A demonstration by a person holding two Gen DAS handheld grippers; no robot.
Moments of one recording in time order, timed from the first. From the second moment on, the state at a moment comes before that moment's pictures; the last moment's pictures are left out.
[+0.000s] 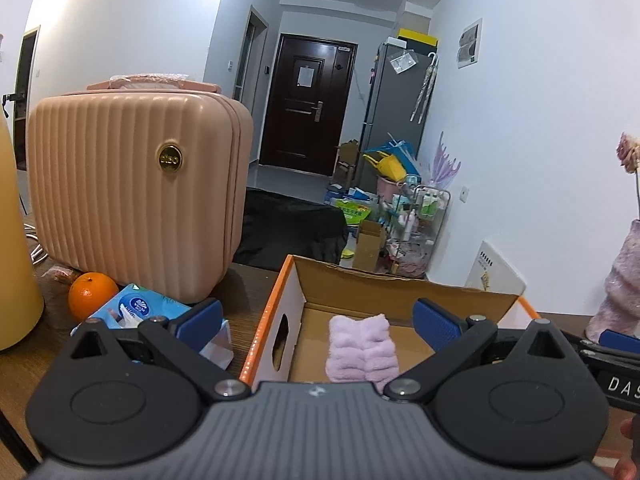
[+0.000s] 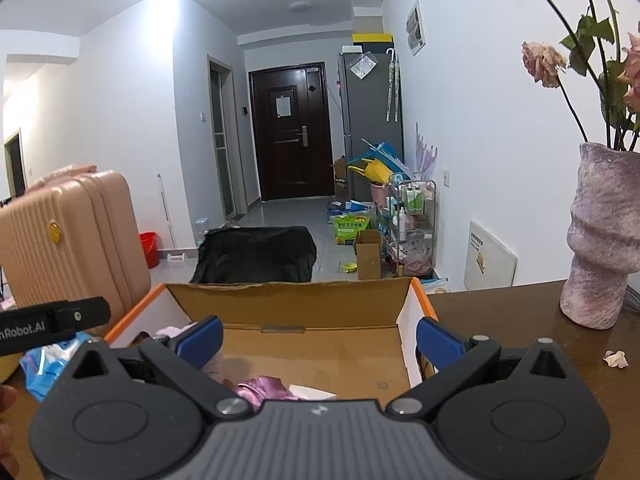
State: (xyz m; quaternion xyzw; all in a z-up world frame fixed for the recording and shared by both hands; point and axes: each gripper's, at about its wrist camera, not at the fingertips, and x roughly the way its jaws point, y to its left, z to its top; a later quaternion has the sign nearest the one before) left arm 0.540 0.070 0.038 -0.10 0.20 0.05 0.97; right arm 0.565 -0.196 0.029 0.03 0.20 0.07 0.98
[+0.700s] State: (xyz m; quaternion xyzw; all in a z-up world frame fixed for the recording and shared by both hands) left arm 0.465 0.079 0.048 -0.09 0.19 0.06 0.98; right arm 0.492 -0.212 0.043 0.02 0.17 0.07 0.98
